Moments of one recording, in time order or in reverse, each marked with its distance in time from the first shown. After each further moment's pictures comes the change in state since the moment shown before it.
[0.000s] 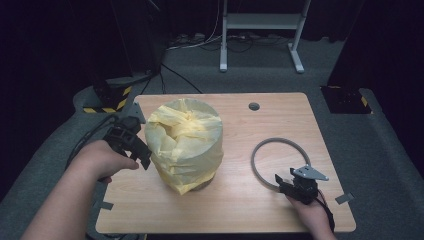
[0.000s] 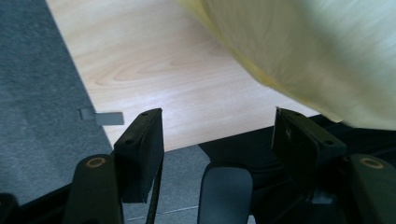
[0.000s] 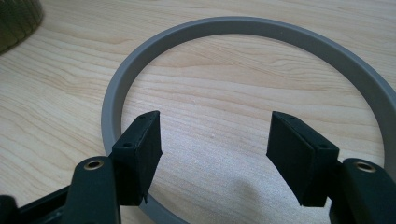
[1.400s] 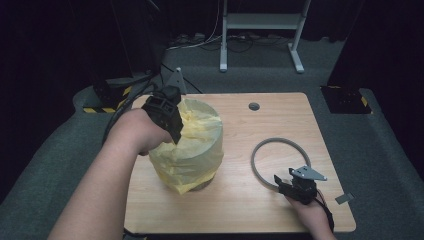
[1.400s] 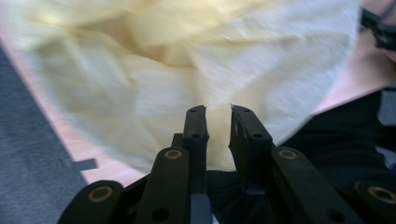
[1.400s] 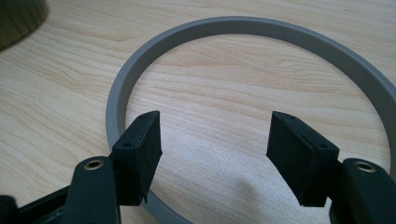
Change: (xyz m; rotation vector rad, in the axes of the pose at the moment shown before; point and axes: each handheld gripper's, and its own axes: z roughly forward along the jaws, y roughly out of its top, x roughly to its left) left arm -0.094 0.038 -0.044 -0.061 -0.057 0.149; right arm 0.002 0.000 0.001 0.004 0.009 -0.015
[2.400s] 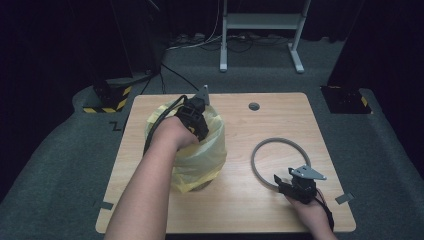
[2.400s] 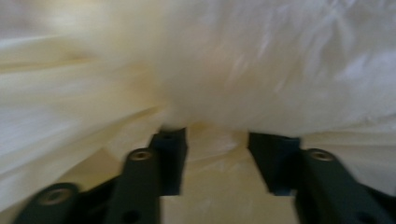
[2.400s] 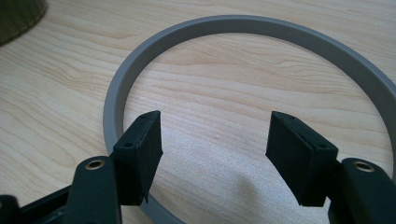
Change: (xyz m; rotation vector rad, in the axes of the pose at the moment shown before) left arm -0.003 0.073 0.098 0.011 0.031 0.053; right arm -0.001 0.000 0.003 0.004 0.006 -0.015
